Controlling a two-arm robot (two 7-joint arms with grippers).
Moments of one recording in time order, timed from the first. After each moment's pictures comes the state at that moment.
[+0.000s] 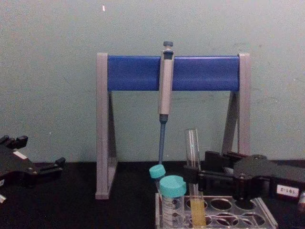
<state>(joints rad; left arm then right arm) -0.20 0.60 0.45 -1.41 -0.25 -0.12 0.03 0.27 0.51 -0.51 -1.47 0.56 -0.01 0.61</state>
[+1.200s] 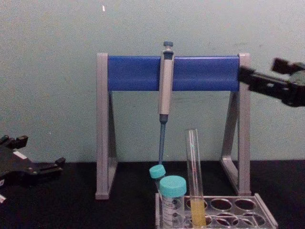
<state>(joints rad) -0.20 0.60 0.45 -1.41 -0.25 -0.12 0.03 0.14 0.50 -0.31 -1.66 0.50 -0.18 0.37</state>
